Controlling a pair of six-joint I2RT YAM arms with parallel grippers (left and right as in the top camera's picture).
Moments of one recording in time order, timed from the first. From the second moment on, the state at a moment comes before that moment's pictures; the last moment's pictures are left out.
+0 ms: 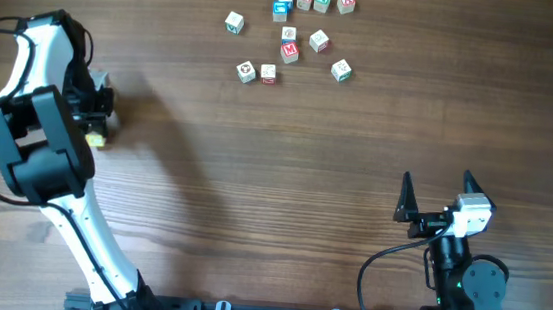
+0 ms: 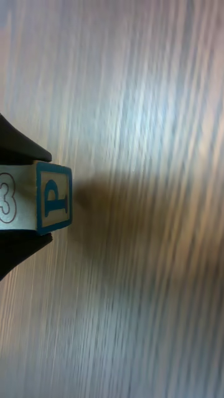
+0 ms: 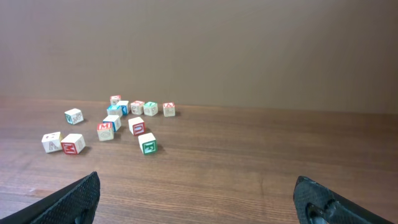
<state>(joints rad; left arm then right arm) 0.35 2.28 1.80 -1.37 -0.16 0.17 0.08 0.02 0.01 0.00 -0.04 -0.01</state>
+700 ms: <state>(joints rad) 0.59 2.28 1.80 -1.28 0.00 0.25 0.08 0.02 0.01 0.00 -0.04 -0.01</state>
